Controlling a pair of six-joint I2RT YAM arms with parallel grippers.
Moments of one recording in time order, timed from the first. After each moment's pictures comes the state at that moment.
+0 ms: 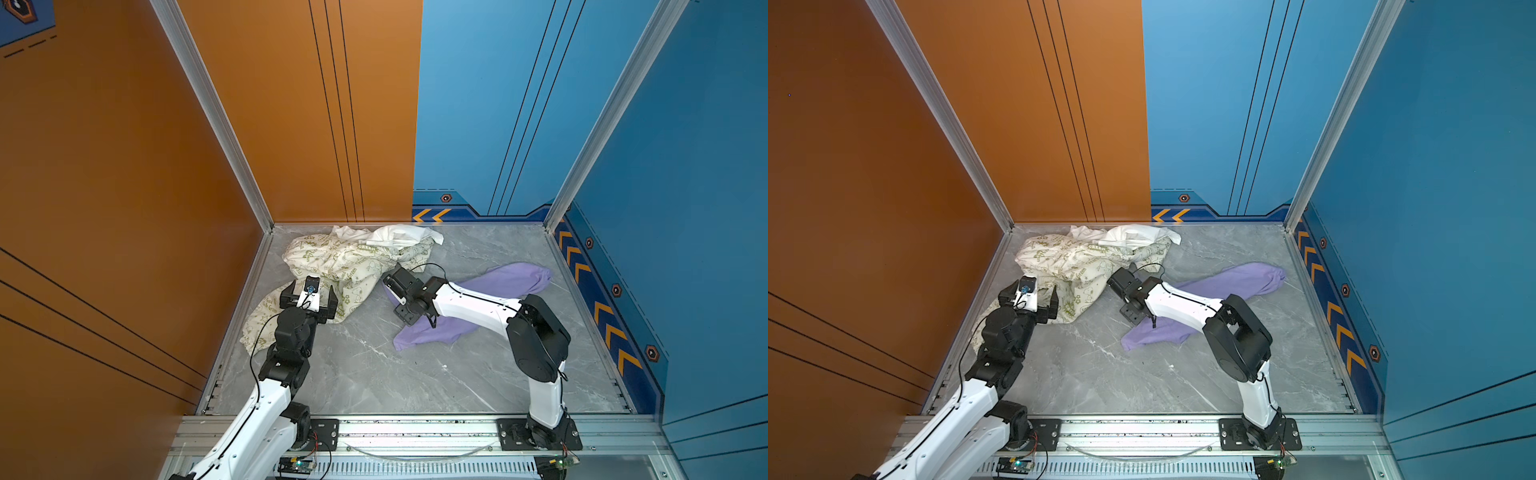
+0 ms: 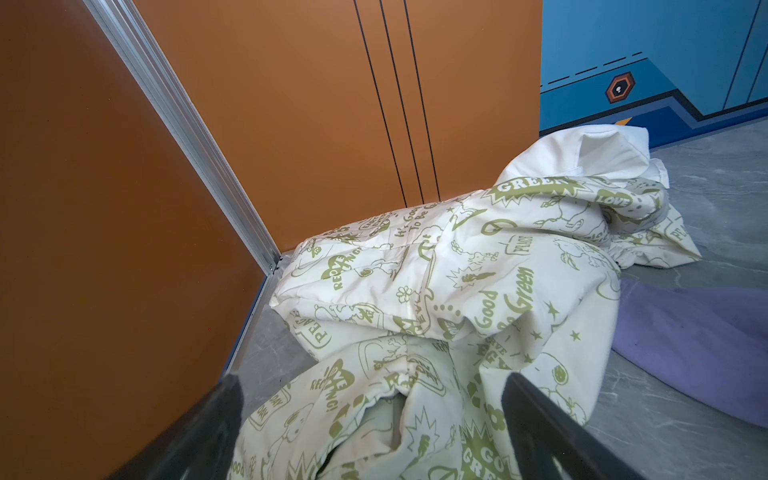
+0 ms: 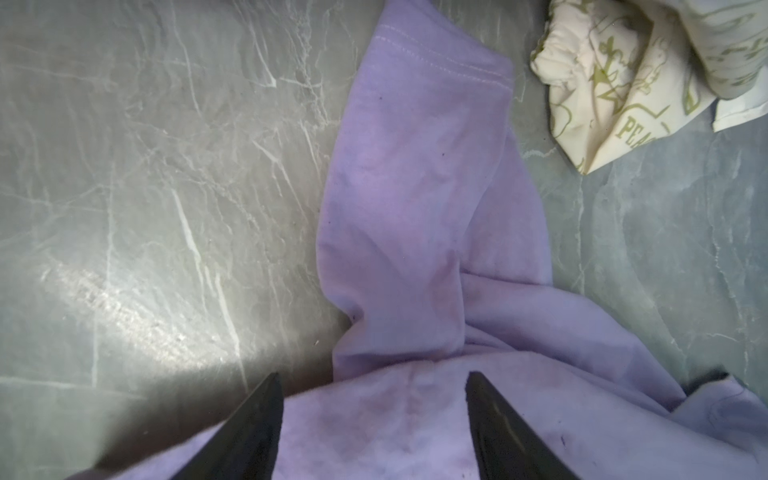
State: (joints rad) left arm -0.22 0.73 0.33 0.28 -0.26 0.25; right arm 0.86 1.98 1.49 -0.68 0.29 -0.03
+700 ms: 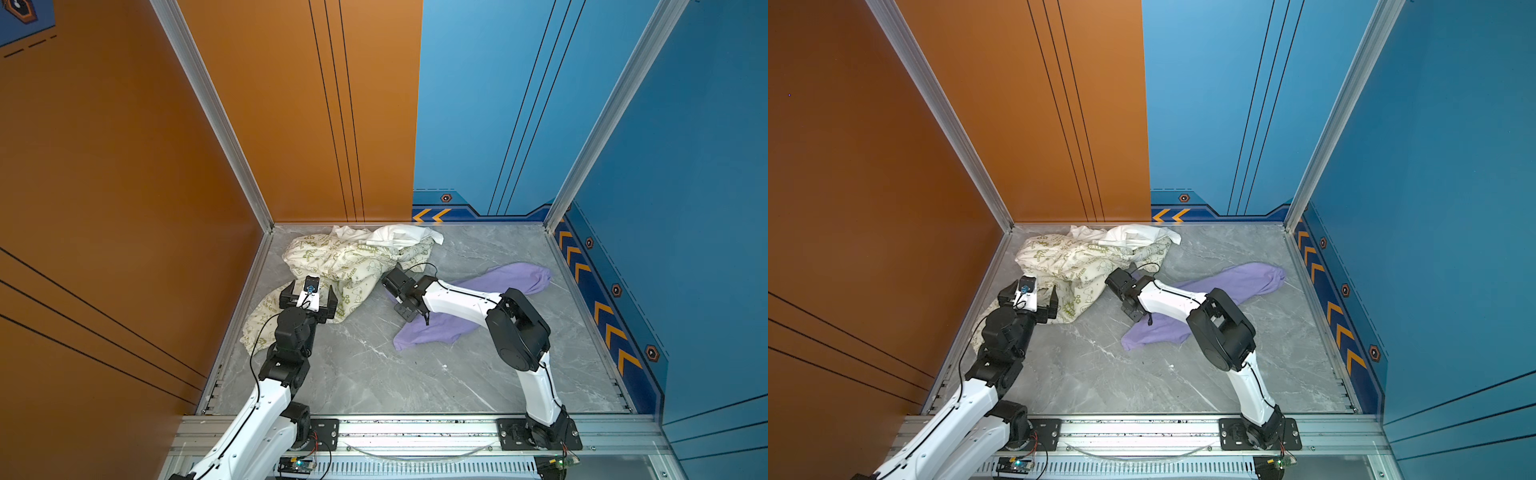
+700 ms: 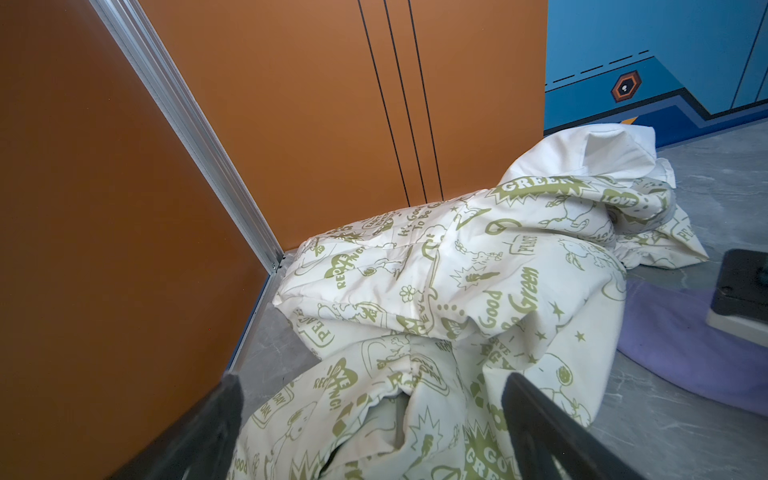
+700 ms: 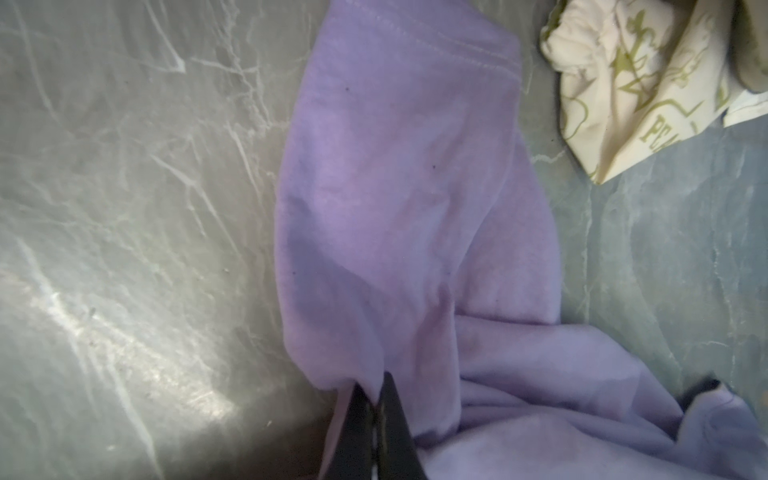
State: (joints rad) left arm -0.22 0.73 0.33 0.28 -0.27 0.25; right arm 0.83 2.10 1.56 -0.68 0.36 -0.05
